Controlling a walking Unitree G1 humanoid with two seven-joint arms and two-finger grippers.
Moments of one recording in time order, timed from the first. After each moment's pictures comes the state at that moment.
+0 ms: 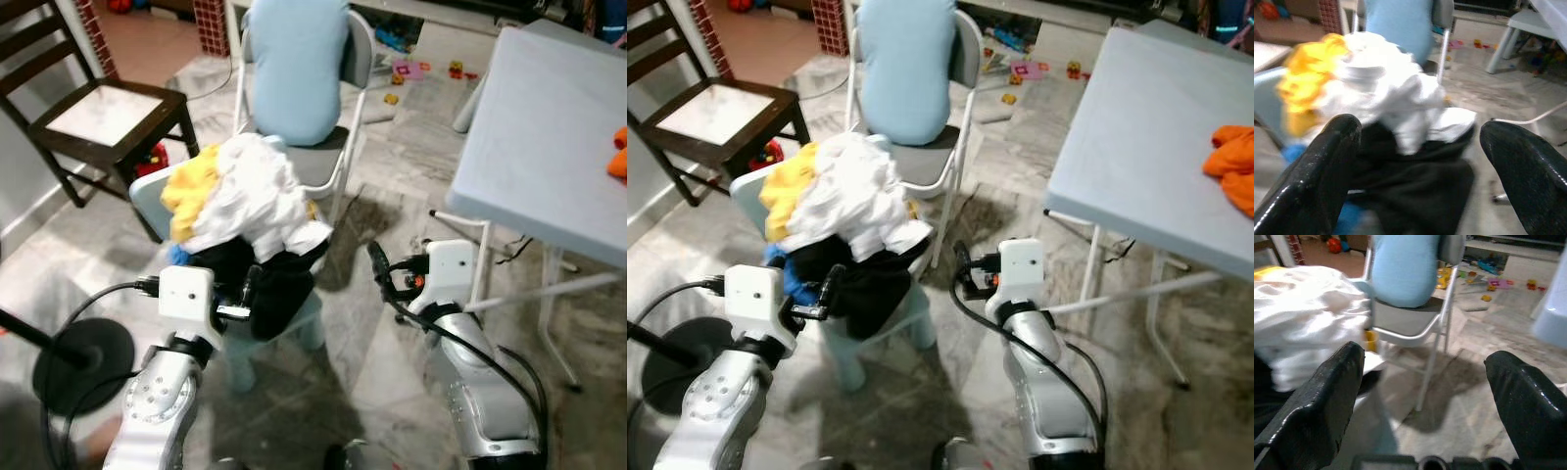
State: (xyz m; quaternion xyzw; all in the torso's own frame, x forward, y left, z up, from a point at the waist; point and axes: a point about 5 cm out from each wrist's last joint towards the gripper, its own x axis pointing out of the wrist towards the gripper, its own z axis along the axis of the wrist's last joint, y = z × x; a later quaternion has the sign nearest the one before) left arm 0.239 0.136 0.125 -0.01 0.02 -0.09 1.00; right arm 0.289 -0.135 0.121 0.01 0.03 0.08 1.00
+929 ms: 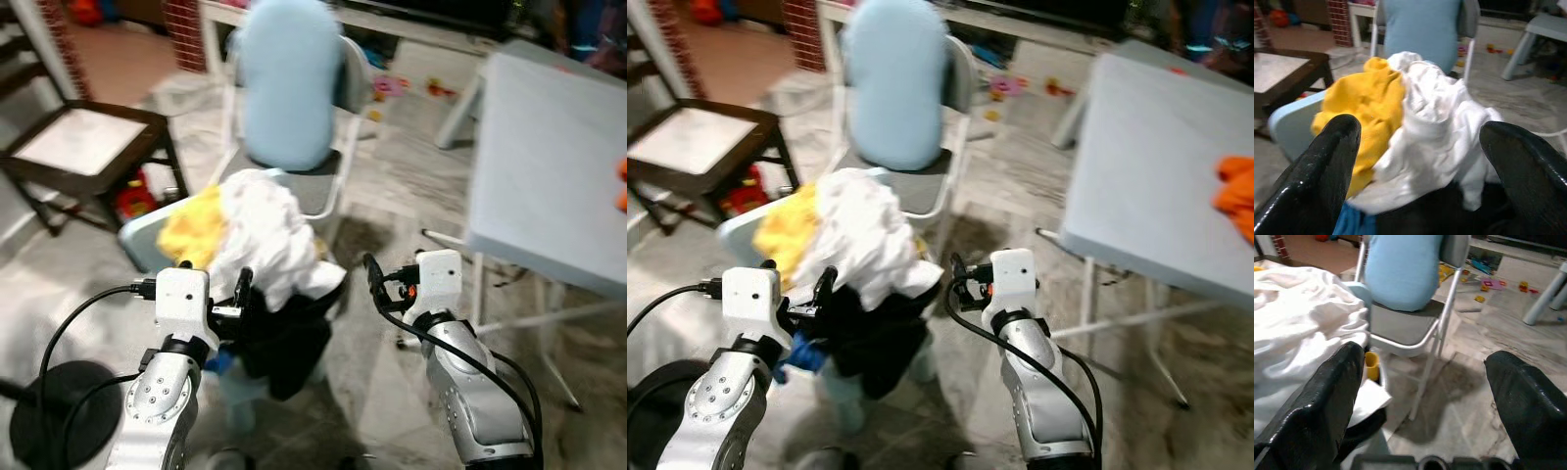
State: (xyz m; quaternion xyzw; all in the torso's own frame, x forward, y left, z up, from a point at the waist) left arm 0.241 0.146 0.123 0.01 0.02 -0.04 1.00; right arm 0.287 -0.127 0.111 0.00 0.04 0.09 0.99
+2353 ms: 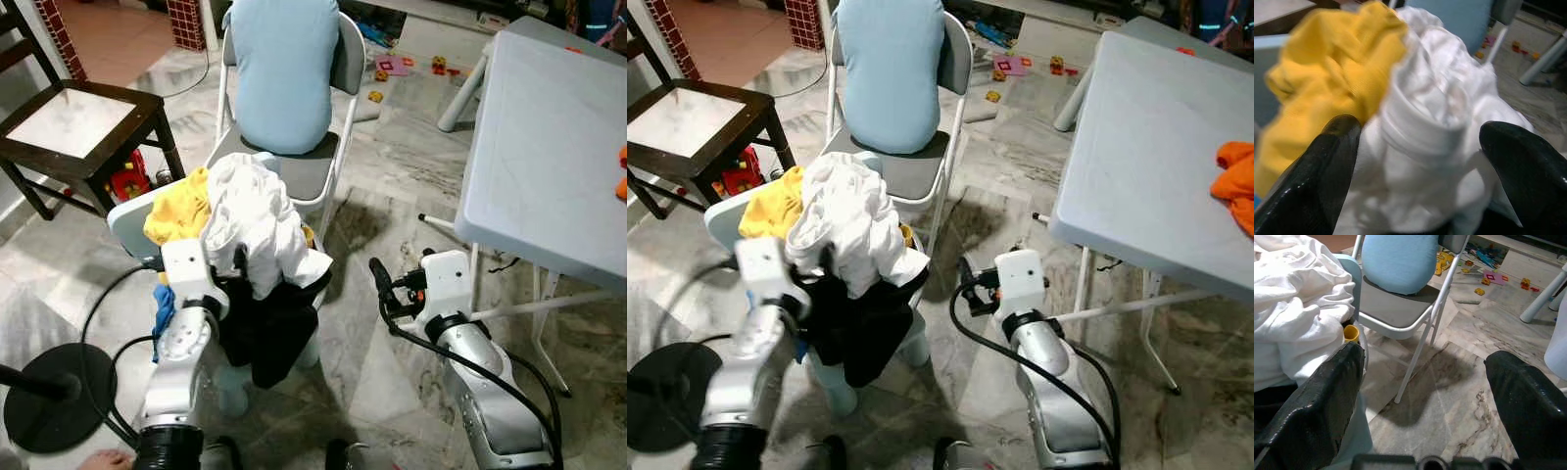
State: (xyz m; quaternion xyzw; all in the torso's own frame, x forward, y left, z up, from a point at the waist) left arm 0.305 0.144 0.099 -0.08 0.05 0.01 1.00; right arm 0.280 -0.136 0.117 -0.05 0.04 0.11 0.99
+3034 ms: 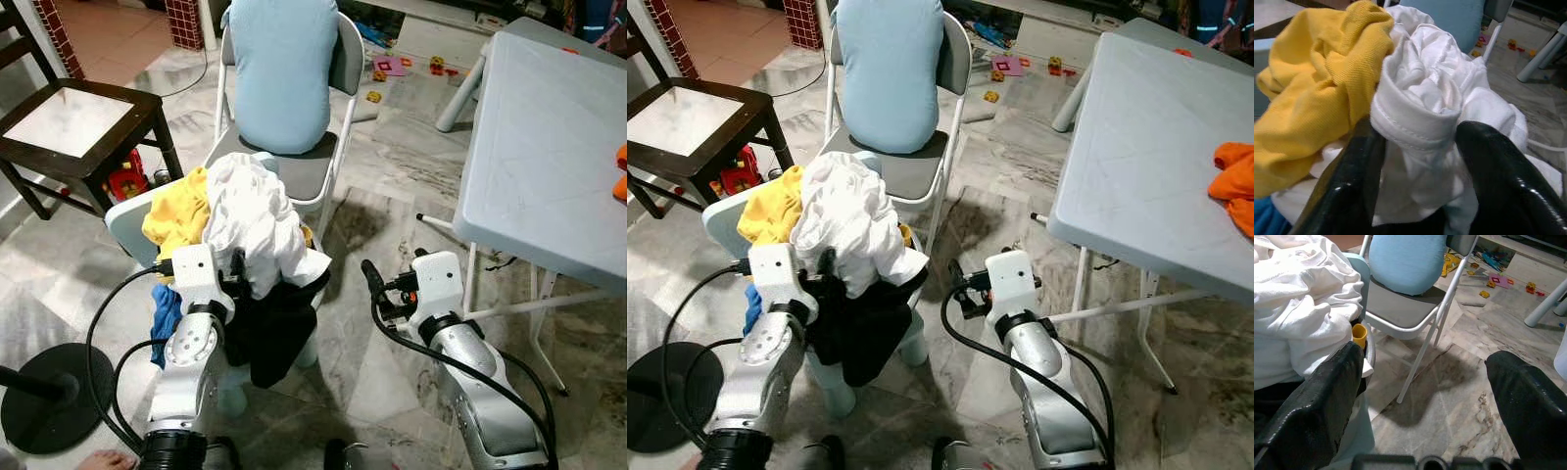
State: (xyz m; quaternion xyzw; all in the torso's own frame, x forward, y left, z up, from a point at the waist) left arm 0.302 0.142 0.096 -0.07 0.04 0.02 1.00; right arm 0.279 -0.129 0.117 -0.06 0.04 0.12 0.99
